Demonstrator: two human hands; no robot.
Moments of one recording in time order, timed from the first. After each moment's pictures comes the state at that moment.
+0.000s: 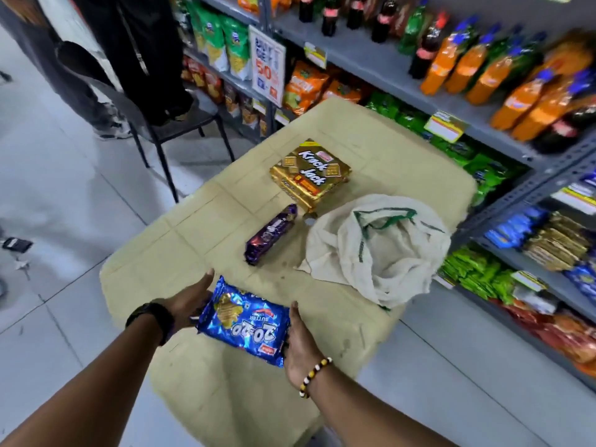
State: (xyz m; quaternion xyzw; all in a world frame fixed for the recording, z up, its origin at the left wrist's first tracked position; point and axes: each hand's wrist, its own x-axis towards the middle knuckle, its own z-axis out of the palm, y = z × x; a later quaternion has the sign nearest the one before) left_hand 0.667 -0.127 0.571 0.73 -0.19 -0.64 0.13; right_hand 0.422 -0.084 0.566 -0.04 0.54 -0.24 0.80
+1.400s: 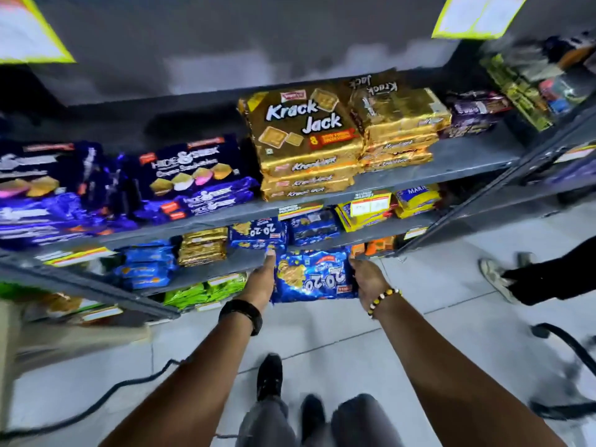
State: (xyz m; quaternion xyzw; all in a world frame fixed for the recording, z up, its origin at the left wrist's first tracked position) left_hand -0.457 -0.281 0.499 0.55 -0.49 -0.67 -0.05; right_hand -0.616 -0.126 0.484 0.16 0.76 -0.49 0.40
